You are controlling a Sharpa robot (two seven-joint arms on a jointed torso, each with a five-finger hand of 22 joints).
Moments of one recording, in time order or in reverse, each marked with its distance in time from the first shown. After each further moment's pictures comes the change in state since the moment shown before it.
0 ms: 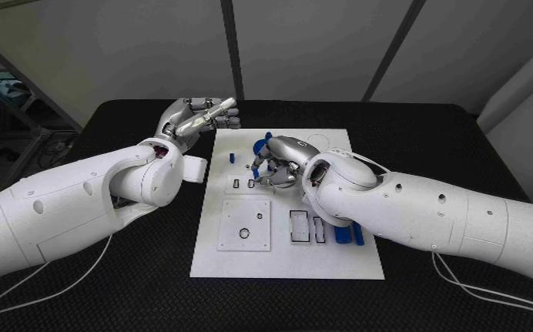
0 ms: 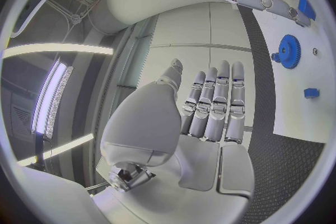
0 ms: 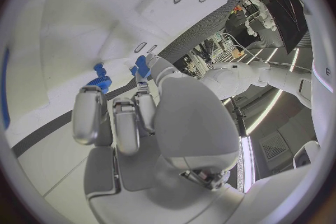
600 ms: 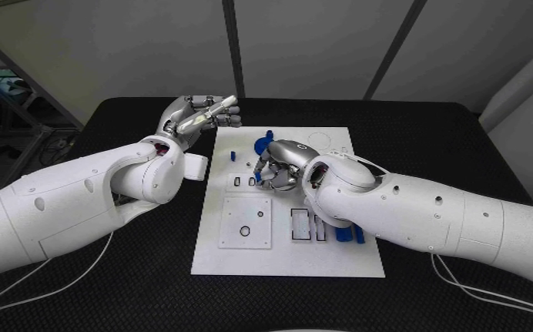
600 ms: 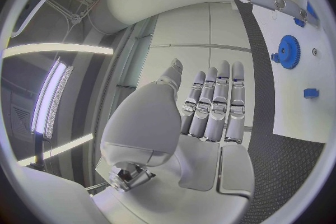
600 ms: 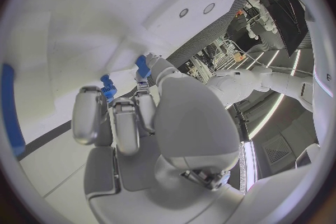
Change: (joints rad) left arm 0.000 -0.001 0.000 0.001 0.000 0.002 -0.004; left_hand 0.000 0.000 0.000 0.000 0.000 0.000 0.000 0.000 0.000 0.000 0.000 0.000 0.000 0.000 0.000 0.000 0.001 0.000 0.000 0.000 0.000 0.000; right arm -0.014 0.010 -0.002 -0.019 -0.021 0.035 -0.016; right_hand -0.001 0.000 -0.002 -0.001 -0.002 -0.001 -0.001 0.000 0.000 0.000 0.000 0.000 0.000 0.000 0.000 0.000 0.000 0.000 0.000 0.000 0.000 -0.002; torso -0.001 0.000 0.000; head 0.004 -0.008
